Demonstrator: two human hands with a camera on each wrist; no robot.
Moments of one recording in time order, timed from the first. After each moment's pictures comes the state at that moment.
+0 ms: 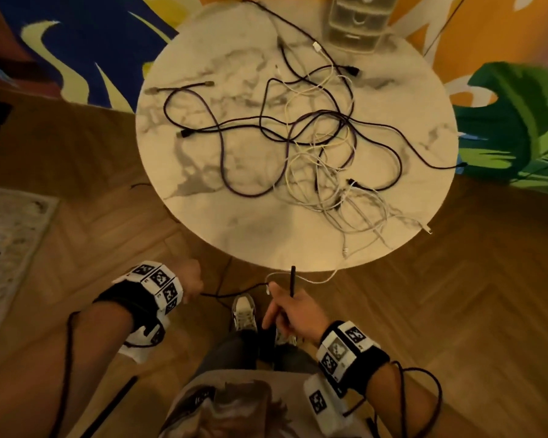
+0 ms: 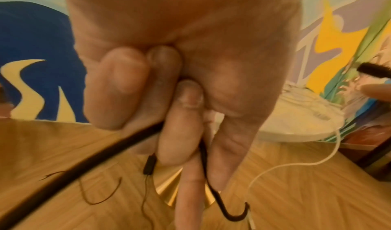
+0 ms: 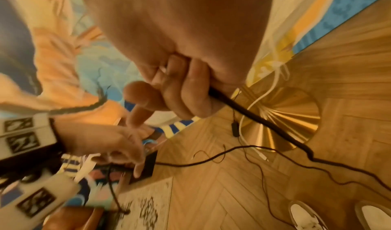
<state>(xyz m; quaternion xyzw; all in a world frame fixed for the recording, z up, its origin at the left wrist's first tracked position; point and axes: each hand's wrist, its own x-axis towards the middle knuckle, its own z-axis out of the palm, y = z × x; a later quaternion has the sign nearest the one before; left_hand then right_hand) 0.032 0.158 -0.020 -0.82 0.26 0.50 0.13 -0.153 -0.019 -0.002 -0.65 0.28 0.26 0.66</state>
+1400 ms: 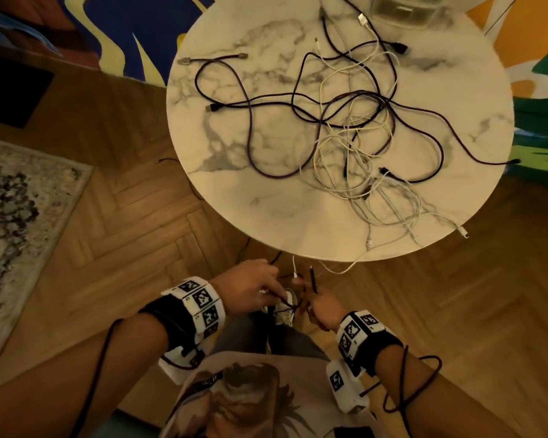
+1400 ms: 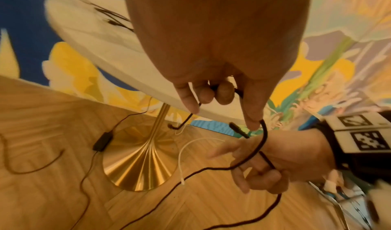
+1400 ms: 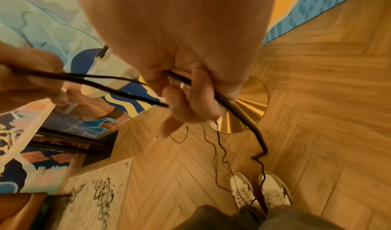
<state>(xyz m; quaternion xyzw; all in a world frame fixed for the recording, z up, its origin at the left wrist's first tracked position) -0.042 0.124 -0.006 -0.74 0.50 0.43 -0.15 -0.161 -0.034 -0.039 -0.62 0.39 0.35 0.59</state>
